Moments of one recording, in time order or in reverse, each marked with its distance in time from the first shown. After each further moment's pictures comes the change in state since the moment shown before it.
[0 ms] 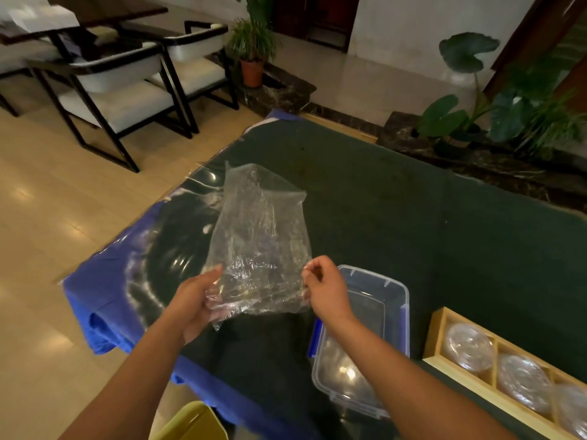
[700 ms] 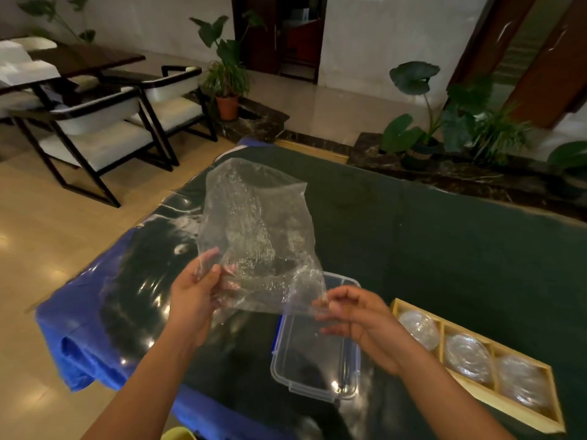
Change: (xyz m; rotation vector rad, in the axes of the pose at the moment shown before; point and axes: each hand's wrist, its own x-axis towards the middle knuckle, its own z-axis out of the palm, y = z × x) left_hand -0.083 -0.004 0.107 -0.038 -0.076 0.500; right_hand -0.105 -0.018 -0.164 0.473 -0.275 0.082
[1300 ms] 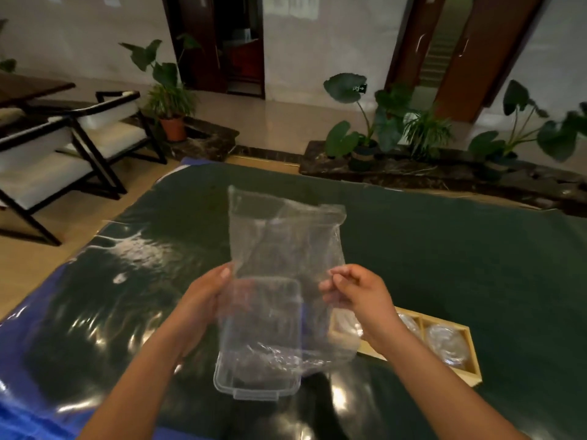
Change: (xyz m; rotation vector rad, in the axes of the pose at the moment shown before) left_hand -0.036 0.000 0.110 0.225 -0.544 -0.196; right_hand -0.046 -0.033 -0.082 -0.147 0.412 -0.190
